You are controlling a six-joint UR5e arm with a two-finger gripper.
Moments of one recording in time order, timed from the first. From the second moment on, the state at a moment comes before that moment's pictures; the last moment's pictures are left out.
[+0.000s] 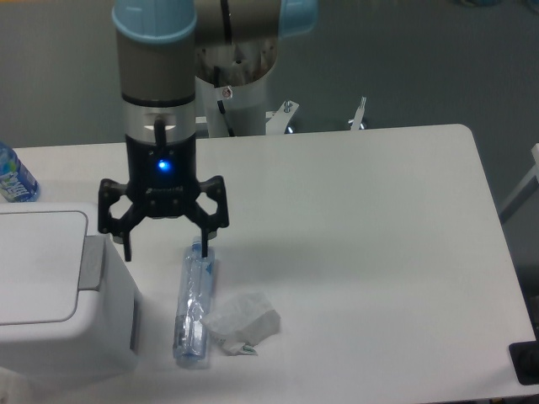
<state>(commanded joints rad) 2.16 -1.80 -1.43 -0.95 1.41 0.00</state>
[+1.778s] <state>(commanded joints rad) 2.13 -1.83 -1.44 -0.95 1.43 0.00</state>
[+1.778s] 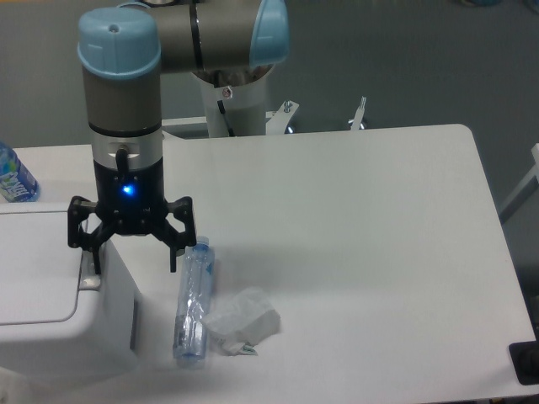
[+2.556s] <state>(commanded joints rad) 2.14 -1.82 -1.34 -0.95 1.48 0.02</state>
